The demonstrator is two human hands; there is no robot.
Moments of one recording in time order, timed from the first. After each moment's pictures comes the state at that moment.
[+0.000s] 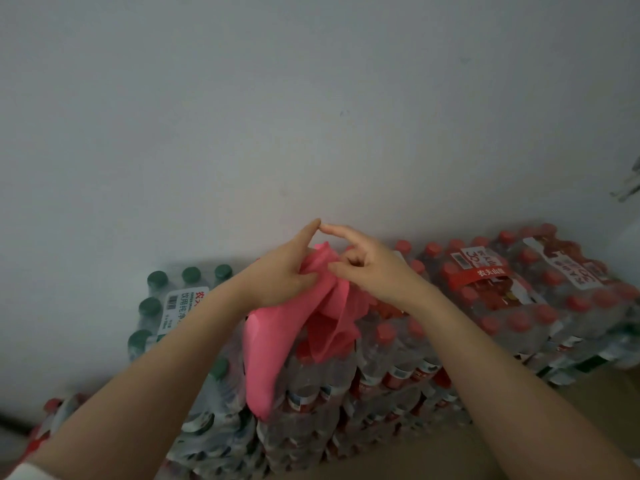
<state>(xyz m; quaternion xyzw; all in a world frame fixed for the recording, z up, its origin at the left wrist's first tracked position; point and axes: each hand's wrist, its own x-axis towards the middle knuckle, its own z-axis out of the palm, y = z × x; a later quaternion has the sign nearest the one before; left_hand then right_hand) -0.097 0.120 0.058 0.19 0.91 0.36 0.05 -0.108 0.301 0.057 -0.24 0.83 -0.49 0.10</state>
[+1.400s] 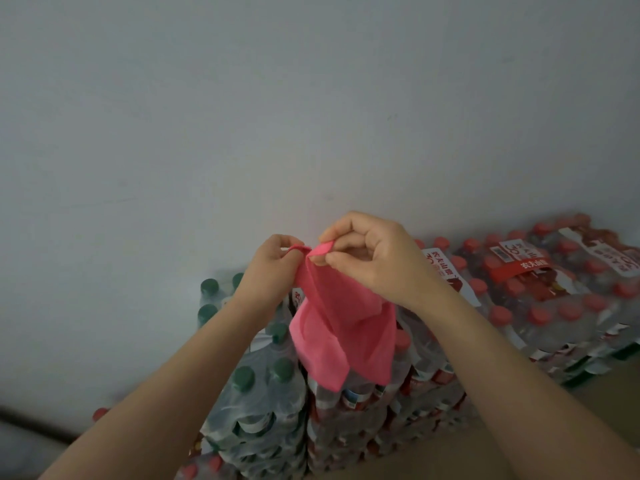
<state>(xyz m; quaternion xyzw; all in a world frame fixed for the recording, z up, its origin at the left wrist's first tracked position) -0.067 0.052 0.073 -0.09 0.75 0.66 0.00 -0.055 0.208 0.112 -0.28 0.77 -0.57 0.00</state>
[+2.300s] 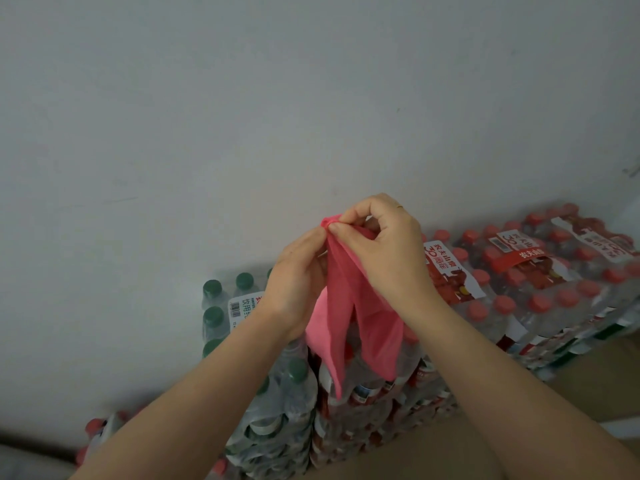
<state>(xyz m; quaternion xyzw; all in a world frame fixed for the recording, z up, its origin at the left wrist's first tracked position) -0.055 0.057 0.079 0.08 0.53 0.84 0.07 -0.066 0.166 0.099 -0.11 0.81 -0.52 -0.25</state>
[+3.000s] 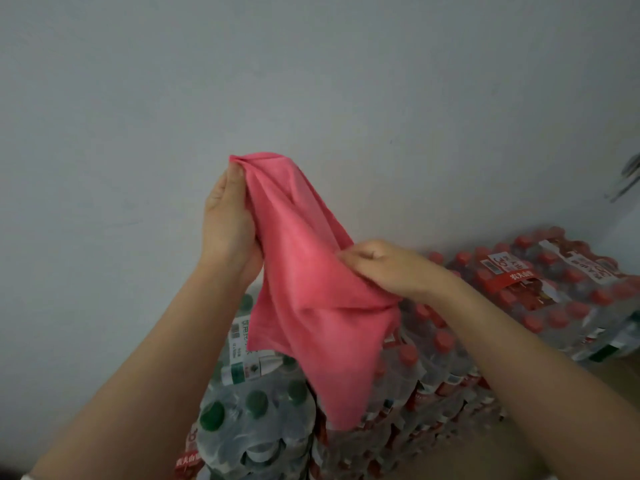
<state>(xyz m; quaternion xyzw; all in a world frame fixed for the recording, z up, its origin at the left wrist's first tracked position) -0.092 0.015 0.147 0.00 0.49 0.86 -0.16 -0.085 0.194 0.117 -0.19 0.87 -0.44 0.14</state>
